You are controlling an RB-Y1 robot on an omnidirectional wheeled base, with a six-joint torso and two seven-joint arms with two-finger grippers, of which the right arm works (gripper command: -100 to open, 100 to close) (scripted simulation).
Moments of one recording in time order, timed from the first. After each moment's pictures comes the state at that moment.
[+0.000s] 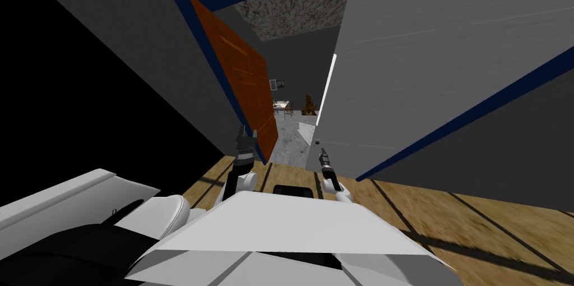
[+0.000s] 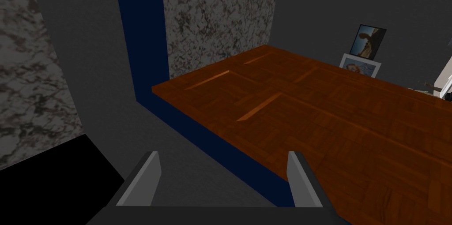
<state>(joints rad) -0.11 -0.14 0.00 -0.67 -0.15 -0.79 -0.03</state>
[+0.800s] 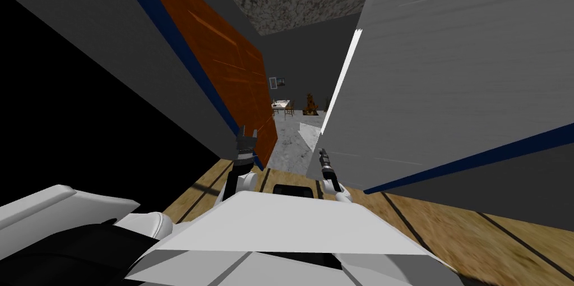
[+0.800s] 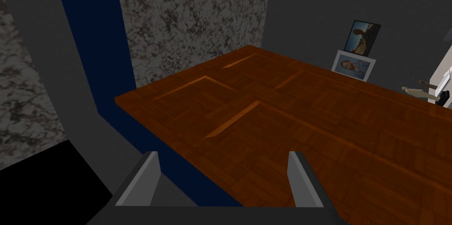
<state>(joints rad) -0.11 -0.13 -0.02 -0.66 -0.16 -0.80 -0.02</state>
